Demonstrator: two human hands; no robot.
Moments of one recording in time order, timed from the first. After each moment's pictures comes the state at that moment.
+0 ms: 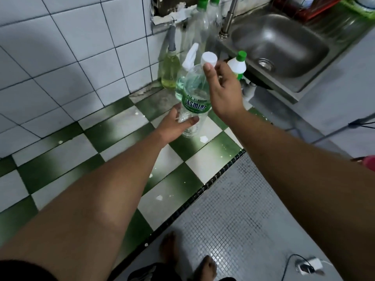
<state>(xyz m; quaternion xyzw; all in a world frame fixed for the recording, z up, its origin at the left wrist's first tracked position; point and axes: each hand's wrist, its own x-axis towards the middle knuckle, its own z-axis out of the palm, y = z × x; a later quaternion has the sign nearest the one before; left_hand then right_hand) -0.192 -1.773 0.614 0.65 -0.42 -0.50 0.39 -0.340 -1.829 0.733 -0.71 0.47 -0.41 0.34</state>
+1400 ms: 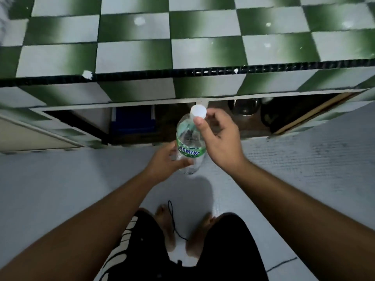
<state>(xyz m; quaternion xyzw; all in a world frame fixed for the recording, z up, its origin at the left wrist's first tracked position) -0.365 -1.185 0.426 0.77 -0.18 -0.39 0.47 -0.442 -1.355 0.510 -0.77 0.24 -0.20 0.55</state>
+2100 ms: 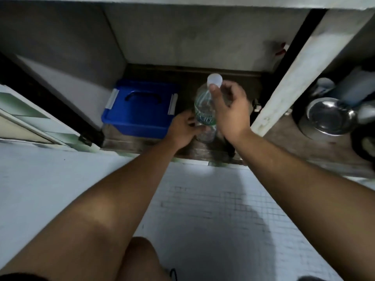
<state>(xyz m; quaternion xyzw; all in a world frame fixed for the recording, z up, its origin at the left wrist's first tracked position) -0.155 -1.244 0.066 0.79 -0.16 -0.27 0.53 -0.226 -1.376 0.137 -0.78 0.21 -0.25 0.53</state>
